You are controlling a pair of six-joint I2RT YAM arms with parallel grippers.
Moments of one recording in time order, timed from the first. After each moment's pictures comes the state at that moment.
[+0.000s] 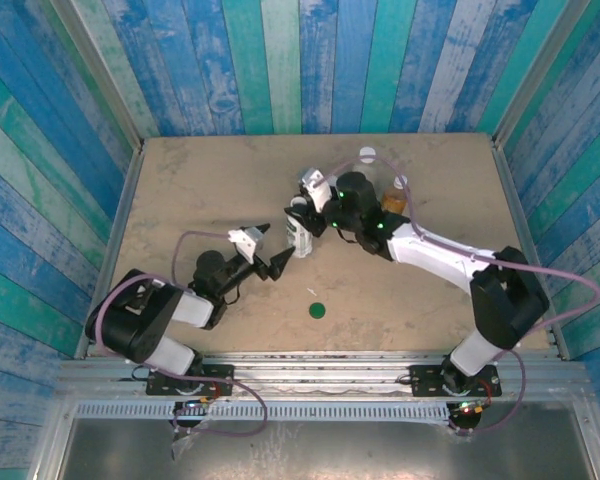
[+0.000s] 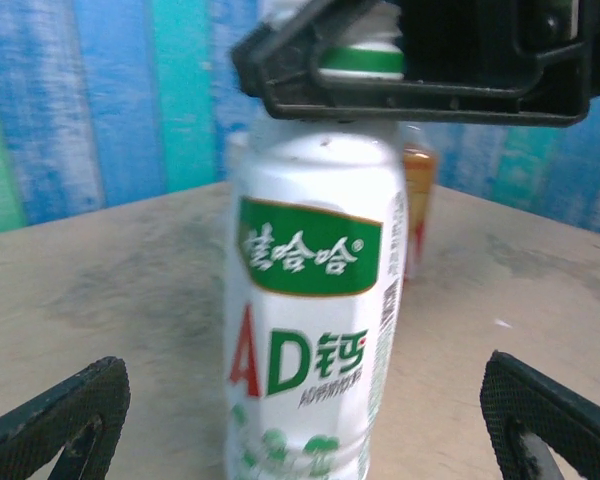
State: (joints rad) left arm -0.44 1.50 0.18 1.34 0.41 -0.05; right arm 0.71 1.61 1.07 0.17 -0.31 -0.07
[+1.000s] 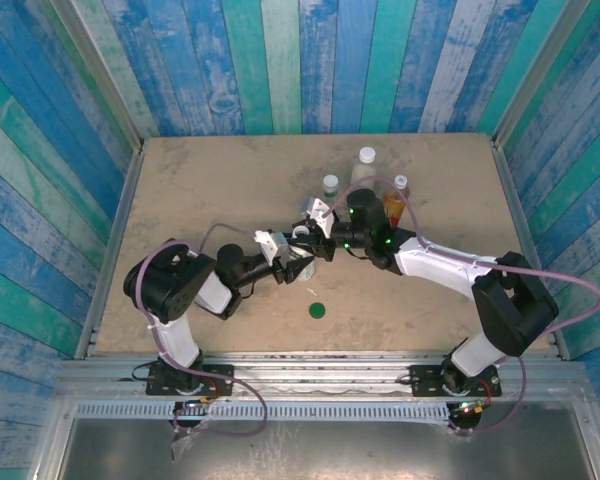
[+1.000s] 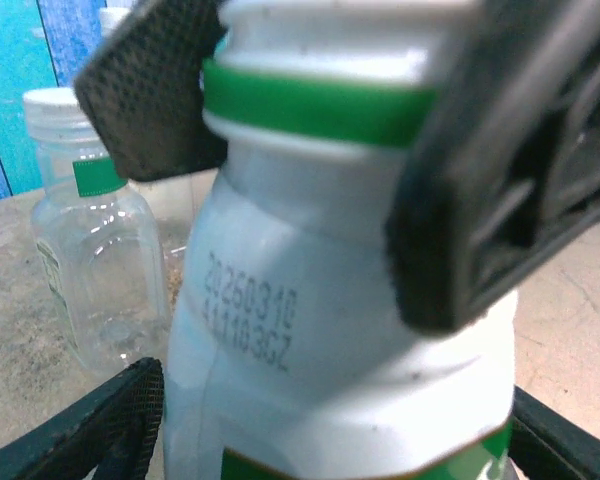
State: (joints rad) left arm -0.50 1.79 0.31 1.49 0.59 -0.02; right arm 0.69 1.57 0.91 0.25 -0.59 -0.23
